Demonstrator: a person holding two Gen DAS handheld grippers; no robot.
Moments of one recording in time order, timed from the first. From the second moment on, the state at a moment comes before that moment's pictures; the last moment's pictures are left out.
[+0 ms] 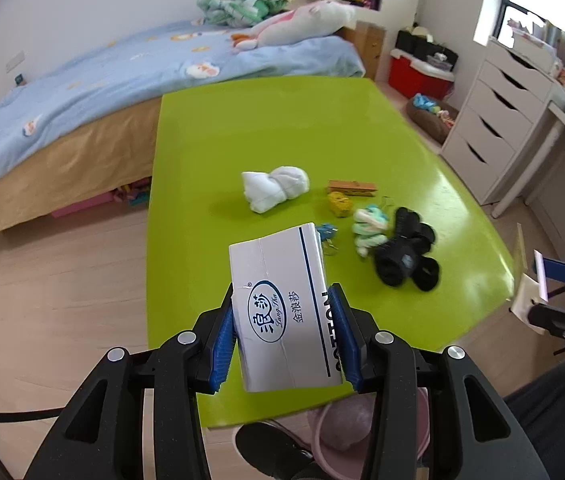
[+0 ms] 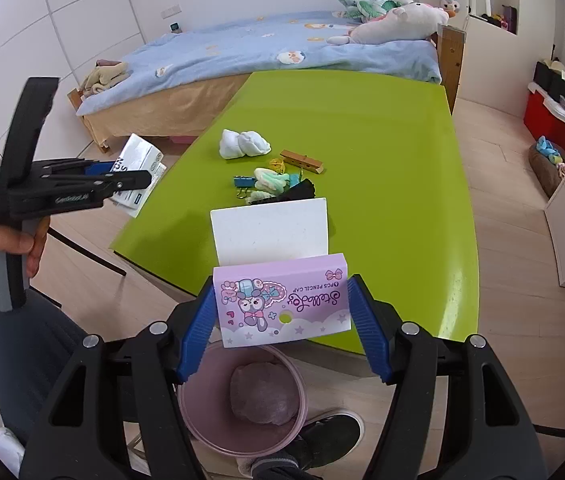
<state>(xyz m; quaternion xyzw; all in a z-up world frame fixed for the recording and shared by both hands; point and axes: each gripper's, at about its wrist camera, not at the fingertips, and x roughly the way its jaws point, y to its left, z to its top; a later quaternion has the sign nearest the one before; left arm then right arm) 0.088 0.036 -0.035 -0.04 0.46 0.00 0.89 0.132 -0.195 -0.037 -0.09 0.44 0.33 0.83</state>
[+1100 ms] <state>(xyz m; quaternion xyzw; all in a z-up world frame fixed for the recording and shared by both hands) -0.030 -0.017 -0.038 -0.05 0.44 -0.06 0.90 0.046 -0.164 -0.079 -0.14 0.50 0.35 0.78</state>
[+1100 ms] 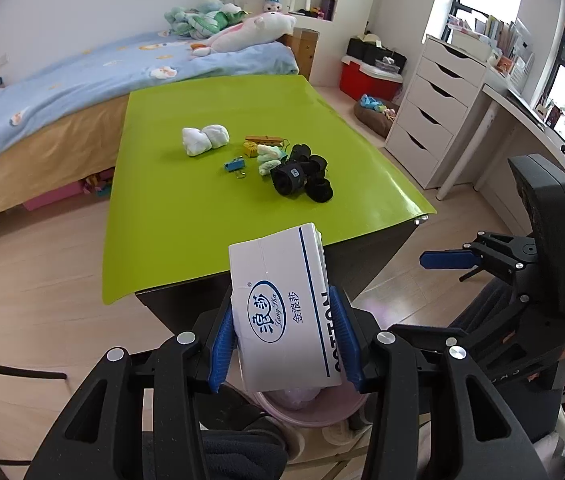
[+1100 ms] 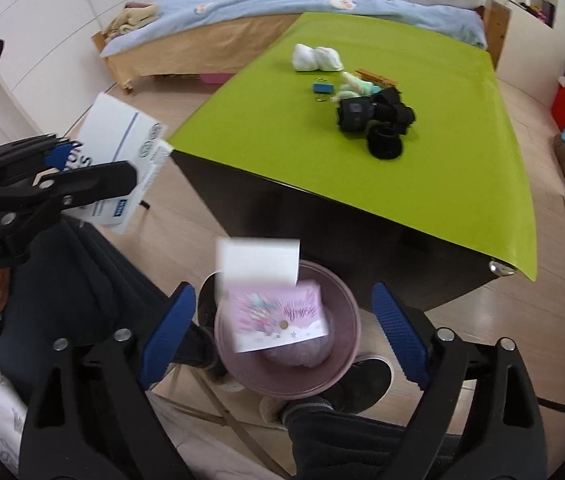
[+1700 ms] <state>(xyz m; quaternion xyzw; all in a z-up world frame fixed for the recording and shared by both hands) -0.015 -0.062 -0.070 -0.03 0.48 -0.12 0.87 0.060 -0.223 -0.047 -0.09 0.47 0.29 0.83</state>
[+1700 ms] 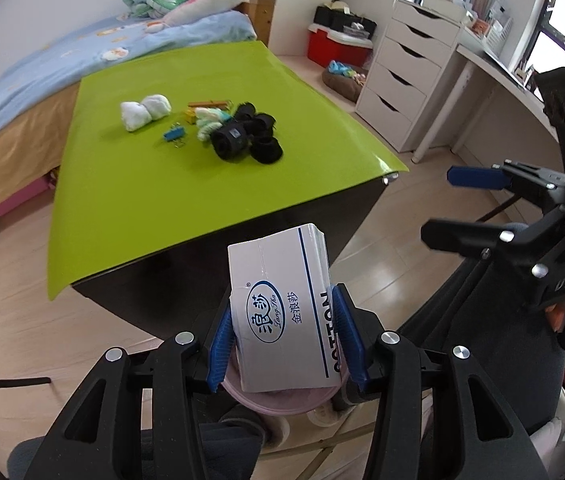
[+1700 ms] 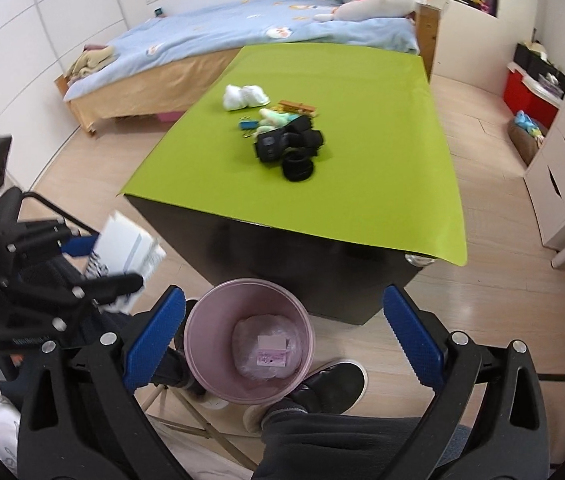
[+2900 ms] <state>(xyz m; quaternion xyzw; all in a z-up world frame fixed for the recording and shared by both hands) 0.013 -0.018 -0.043 -0.06 0.45 -0.06 0.89 0.096 -0.197 -0.040 -0.09 0.47 0.31 0.82</state>
